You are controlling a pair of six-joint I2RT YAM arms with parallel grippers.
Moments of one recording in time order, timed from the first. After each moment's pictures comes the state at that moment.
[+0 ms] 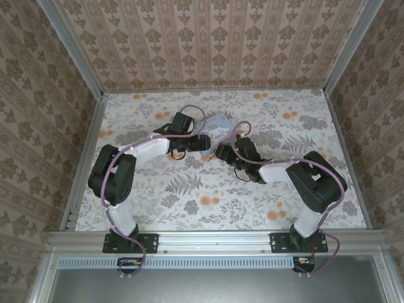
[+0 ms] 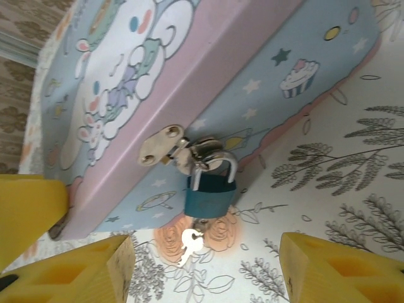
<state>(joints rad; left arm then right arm) -0.57 1.81 1.18 -0.31 0.20 -0.49 0.54 1.72 0.71 0.42 -0.03 0.89</state>
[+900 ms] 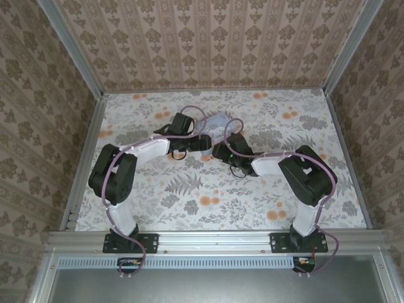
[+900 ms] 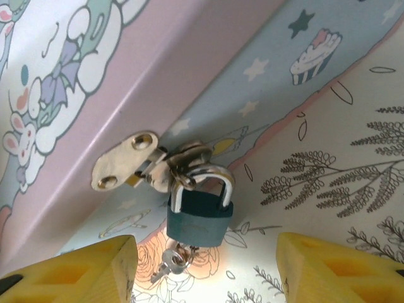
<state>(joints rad) -0.57 1.82 1.16 -0.26 0.22 -0.49 0.56 1.83 0.86 0.26 0.00 0.88</state>
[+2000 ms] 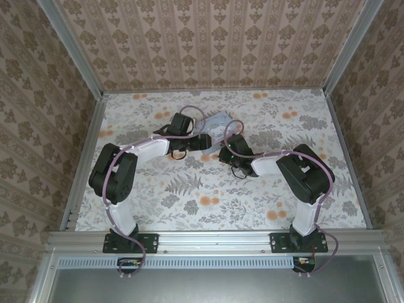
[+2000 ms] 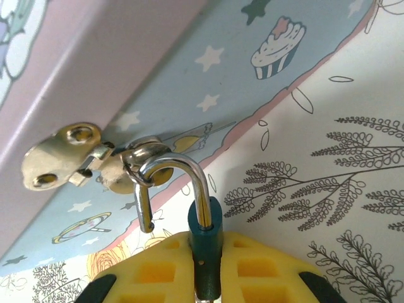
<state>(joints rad) -0.56 1.83 1.15 -0.22 0.25 -0.49 0.54 1.85 0.83 0.28 0.03 0.86</state>
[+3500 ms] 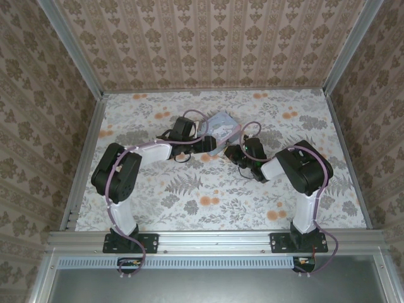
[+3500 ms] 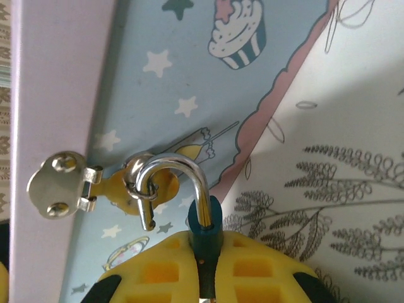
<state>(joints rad) -0.59 1.85 1.08 -0.04 0.33 -0.55 0.40 1.93 0.68 0.76 -0.24 1.04</state>
